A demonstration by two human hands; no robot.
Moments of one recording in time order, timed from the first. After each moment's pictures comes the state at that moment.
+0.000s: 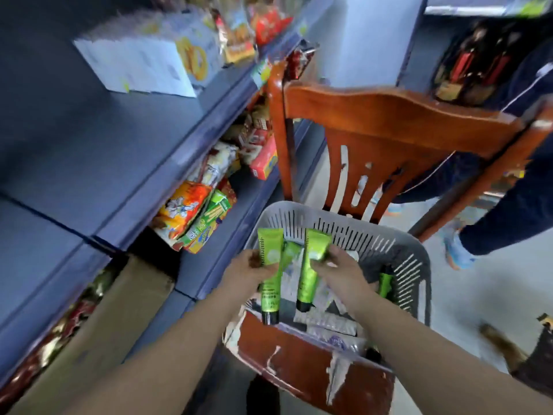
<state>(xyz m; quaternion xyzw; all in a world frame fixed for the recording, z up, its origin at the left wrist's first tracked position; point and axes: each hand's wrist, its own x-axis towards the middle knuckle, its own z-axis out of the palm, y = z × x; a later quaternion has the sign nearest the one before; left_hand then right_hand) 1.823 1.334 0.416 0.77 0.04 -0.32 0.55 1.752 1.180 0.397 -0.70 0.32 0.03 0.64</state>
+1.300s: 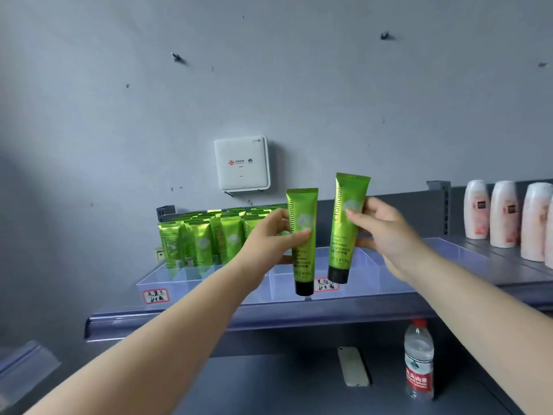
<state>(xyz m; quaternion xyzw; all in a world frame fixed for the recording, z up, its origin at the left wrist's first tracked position) 1.525 1.806 0.966 0.77 0.03 0.29 0.56 1.644 1.662 0.964 -0.54 -0.42 0.08 0.73</state>
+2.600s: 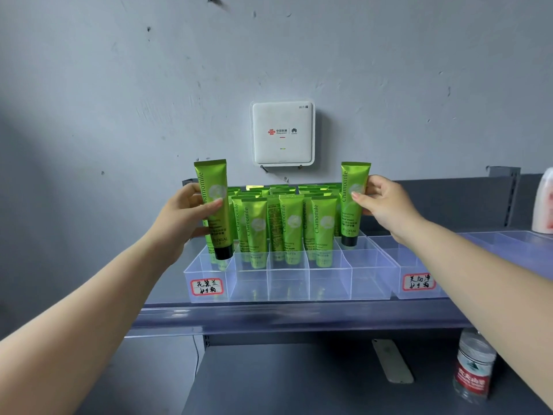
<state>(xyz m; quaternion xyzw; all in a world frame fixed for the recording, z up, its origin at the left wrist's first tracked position) 1.438 2.040 0.960 0.71 0.10 0.42 0.55 1.675 1.828 0.957 -0.66 -0.40 -0.03 0.63</state>
